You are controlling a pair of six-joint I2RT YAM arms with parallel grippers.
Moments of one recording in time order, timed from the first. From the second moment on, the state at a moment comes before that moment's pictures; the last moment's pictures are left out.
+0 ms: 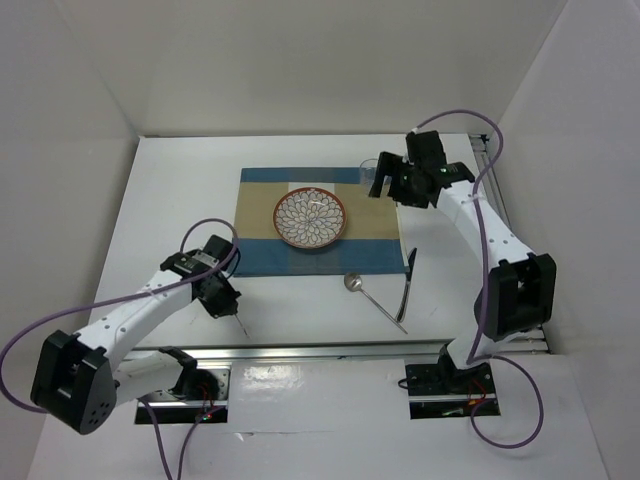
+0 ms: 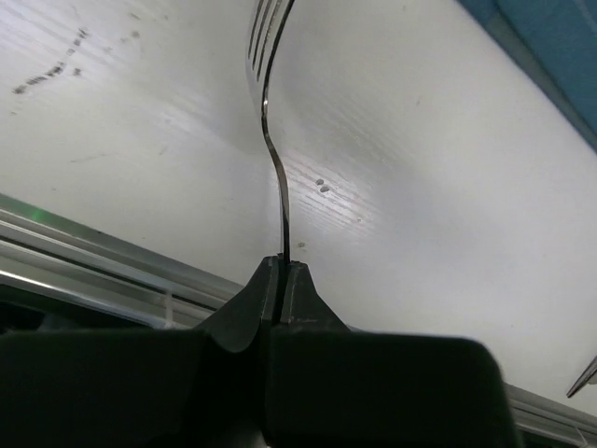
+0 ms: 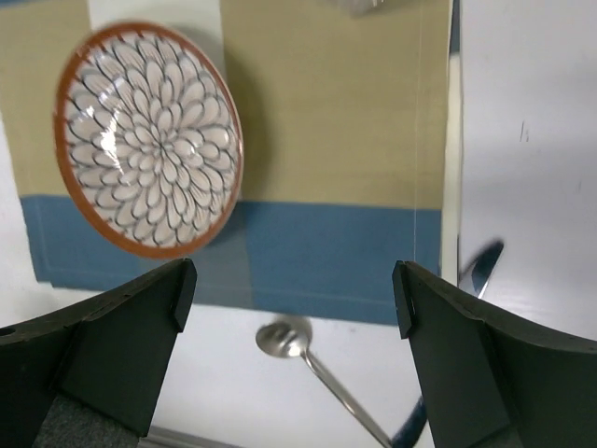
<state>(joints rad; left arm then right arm) -0.43 1.13 0.71 -0.92 -0.11 -1.14 0.25 1.59 1.46 -0.67 -0.04 0.44</state>
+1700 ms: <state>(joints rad) -0.39 2.02 1.69 -0.96 -0.18 -0.48 0.53 1.67 1.07 -0.82 -0.12 0.38</state>
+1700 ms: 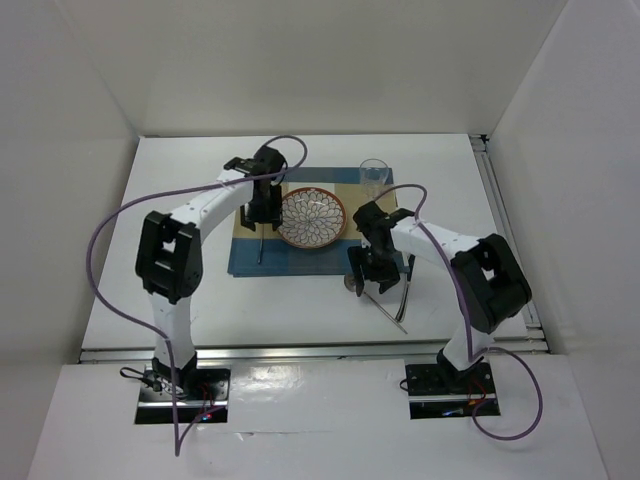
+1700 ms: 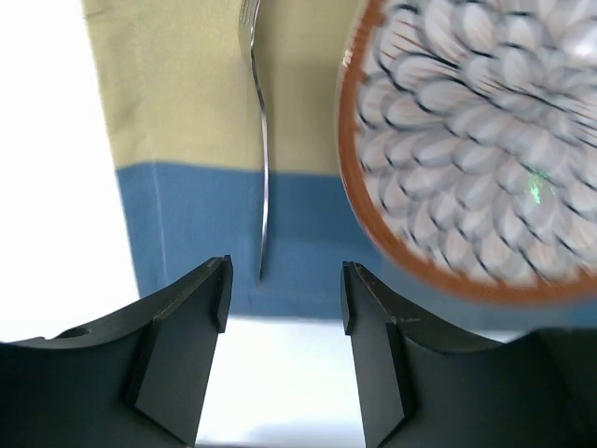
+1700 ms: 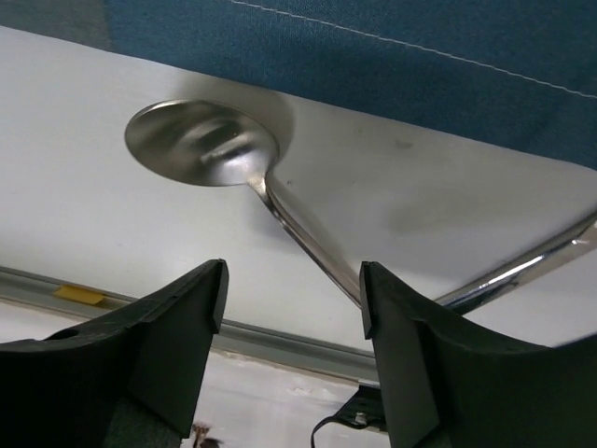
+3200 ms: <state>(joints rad) -0.38 1.46 1.56 -1.04 -0.29 -0.61 0.39 1.85 1.50 -0.82 0.04 0.47</state>
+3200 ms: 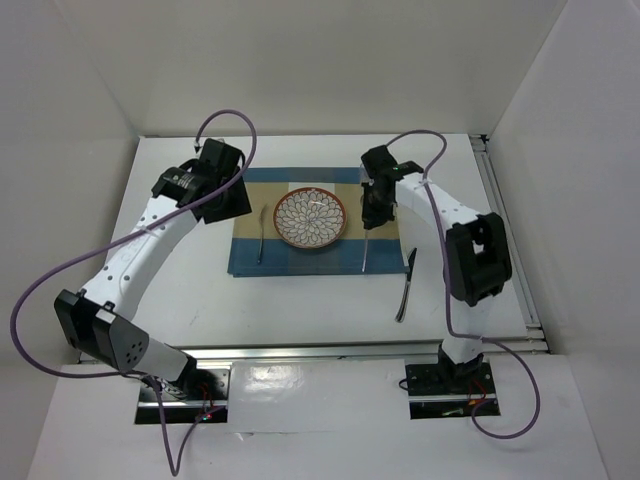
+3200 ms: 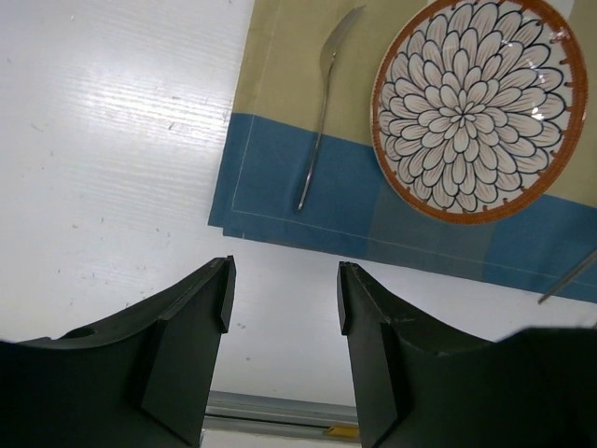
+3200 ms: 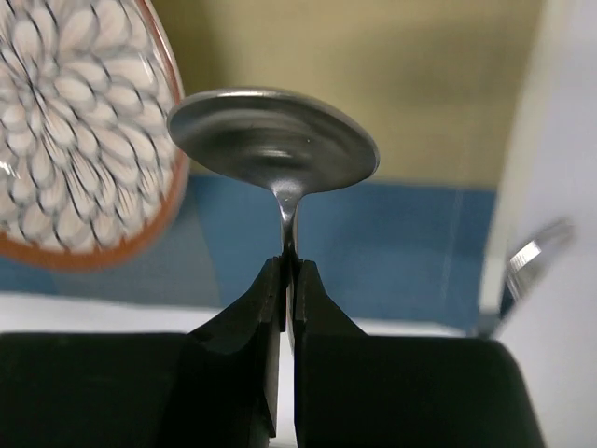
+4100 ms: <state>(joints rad) -0.35 1.43 1.50 -1.04 -0.30 -0.61 0.36 2.21 1.79 -0.79 0.05 0.44</state>
